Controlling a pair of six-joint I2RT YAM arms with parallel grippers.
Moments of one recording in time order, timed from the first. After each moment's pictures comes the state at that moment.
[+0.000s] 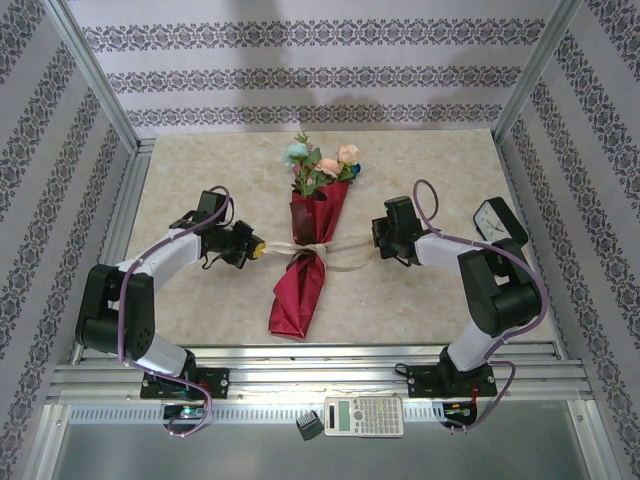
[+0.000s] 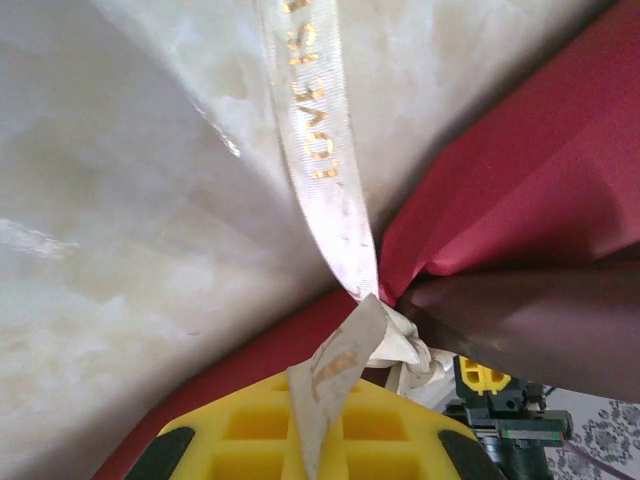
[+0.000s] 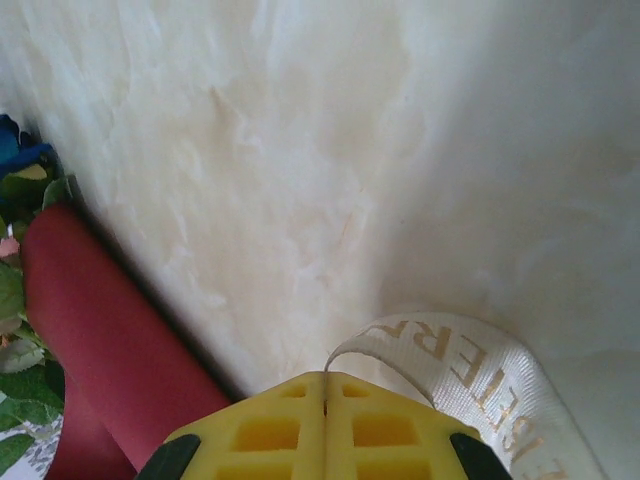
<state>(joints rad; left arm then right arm) -0.17 1.51 0.88 -0.44 0.53 -1.29 0.31 1.66 0.80 0.00 -0.07 1.68</state>
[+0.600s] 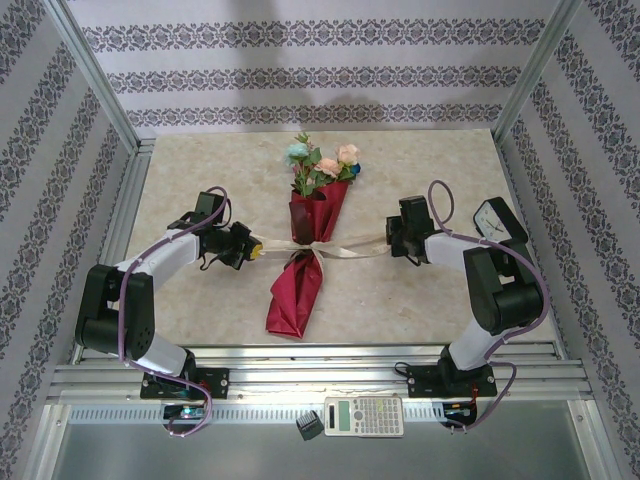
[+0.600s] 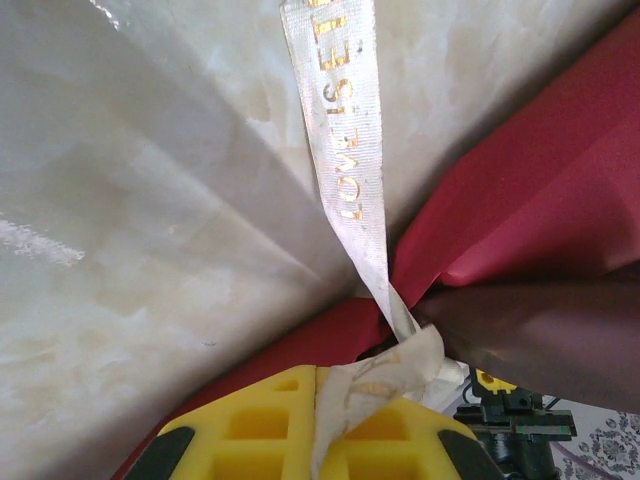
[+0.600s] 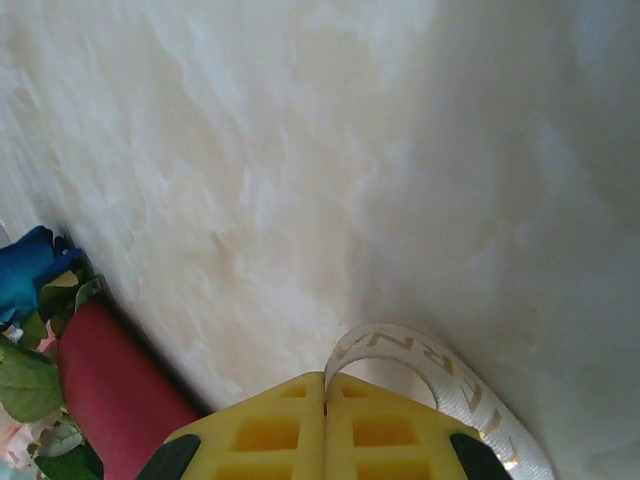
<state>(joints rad) -0.15 1.51 0.88 -0.44 0.52 -1.26 0.22 1.67 0.77 0.02 -0.07 1.71</state>
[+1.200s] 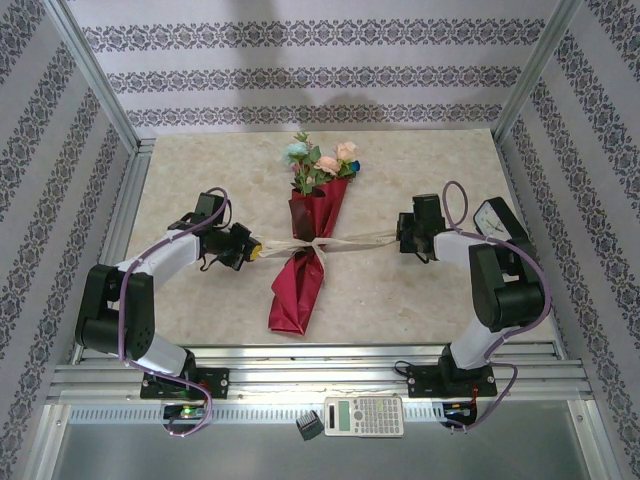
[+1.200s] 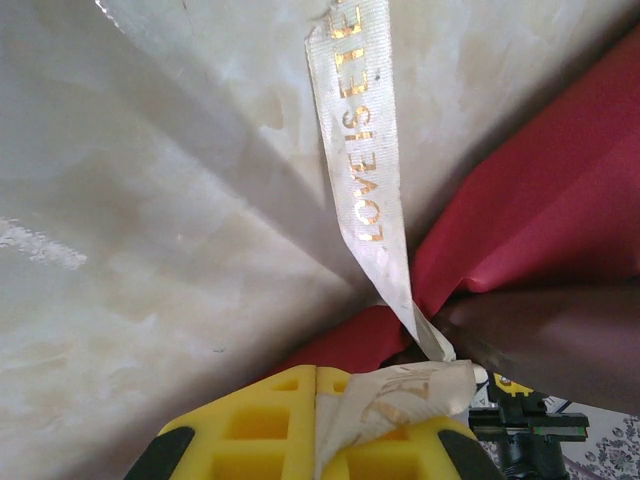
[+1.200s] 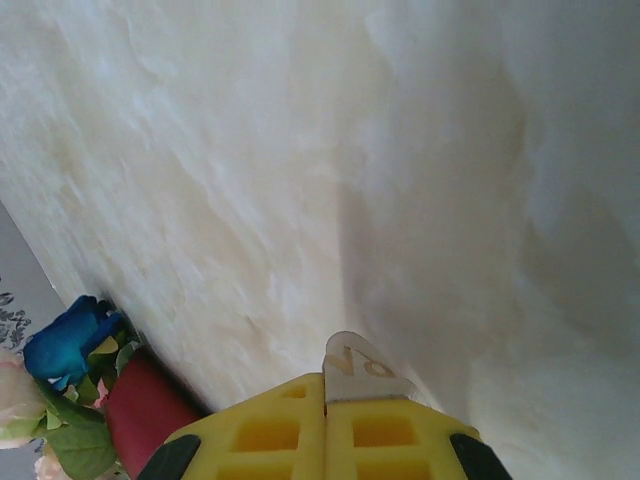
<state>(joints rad) -0.16 1.51 0.87 -0.44 0.50 -1.26 0.13 1.67 0.77 0.04 -0.10 1.76</state>
